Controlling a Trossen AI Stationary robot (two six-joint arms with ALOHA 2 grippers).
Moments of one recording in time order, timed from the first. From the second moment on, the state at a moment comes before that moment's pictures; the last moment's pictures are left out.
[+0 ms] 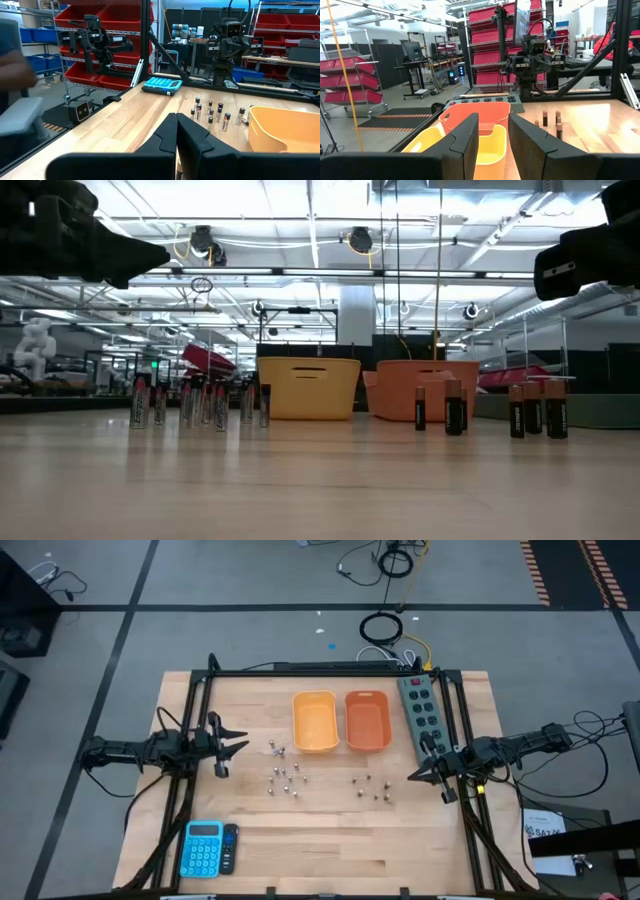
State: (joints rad) left arm -0.07 0.00 0.00 0.12 -0.24 0.16; right arm 0.28 0.01 0.01 0.02 -0.03 -0.03
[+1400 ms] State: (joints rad) left arm -0.07 0.00 0.00 0.23 -0.24 0.18; right arm 0.28 0.01 0.01 0.09 0.14 0.32
